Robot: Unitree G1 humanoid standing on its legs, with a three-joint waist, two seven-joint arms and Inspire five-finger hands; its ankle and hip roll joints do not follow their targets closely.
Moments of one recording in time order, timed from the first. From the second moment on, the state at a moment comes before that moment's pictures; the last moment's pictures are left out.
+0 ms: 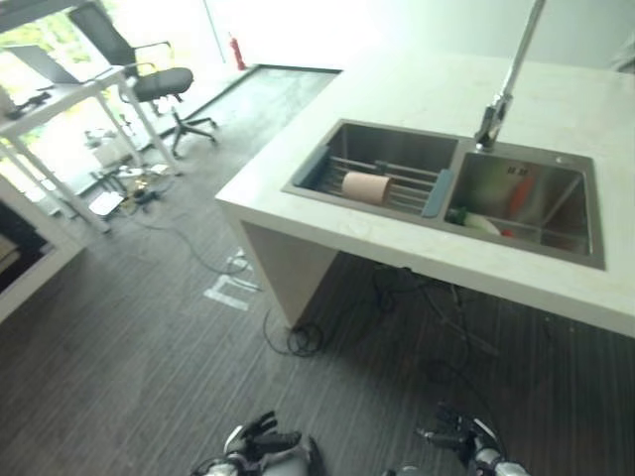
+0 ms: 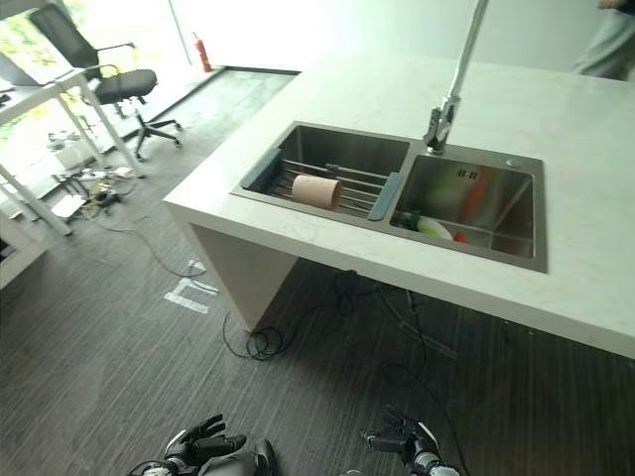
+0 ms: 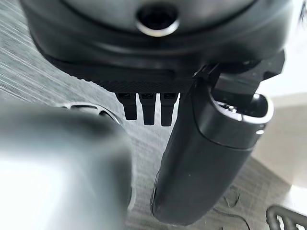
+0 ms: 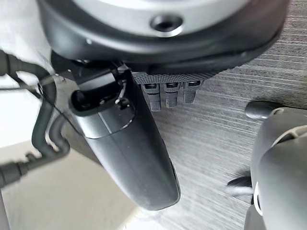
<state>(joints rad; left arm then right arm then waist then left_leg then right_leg) 0.00 0.21 -0.17 1.09 -0.39 -0.09 -0.08 0.00 -0.29 0.17 1.15 0.49 -0.19 0.21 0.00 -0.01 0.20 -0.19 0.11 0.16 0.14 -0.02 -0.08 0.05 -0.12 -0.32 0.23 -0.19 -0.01</state>
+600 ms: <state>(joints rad) -0.01 0.29 -0.15 1.20 -0.42 -0.04 -0.04 0.02 -0.22 0.12 1.22 0.54 -0.21 0.18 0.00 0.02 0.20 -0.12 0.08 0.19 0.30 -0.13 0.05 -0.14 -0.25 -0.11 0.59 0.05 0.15</state>
